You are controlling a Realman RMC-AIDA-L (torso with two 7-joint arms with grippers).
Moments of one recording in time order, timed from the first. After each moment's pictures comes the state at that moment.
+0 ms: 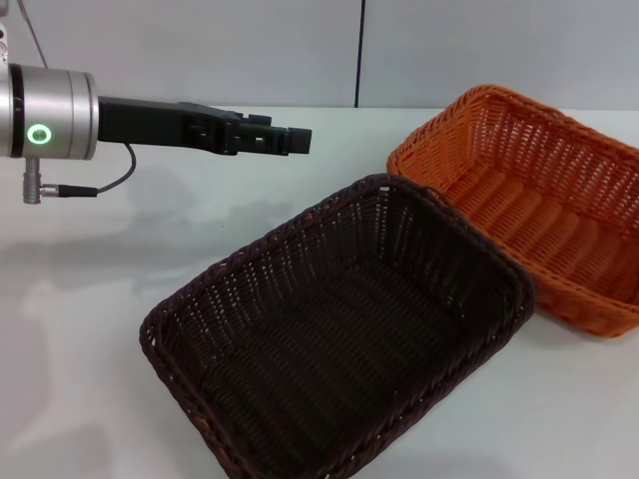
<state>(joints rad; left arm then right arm) -0.75 -2.01 -2.38 -0.86 2.06 -1.50 1.09 0.61 1.77 -0.46 -0.64 -2.47 -1.54 2.63</state>
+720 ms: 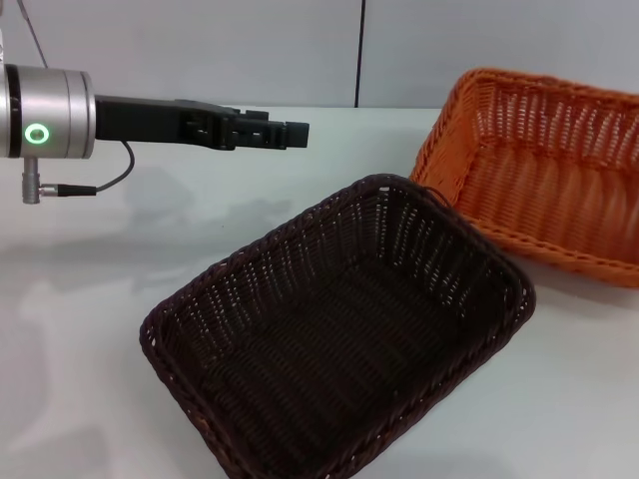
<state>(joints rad) -0.74 -2.01 -2.39 -0.86 2.04 -1.49 1.09 0.50 1.80 -0.42 -0.68 -2.21 -1.39 2.50</state>
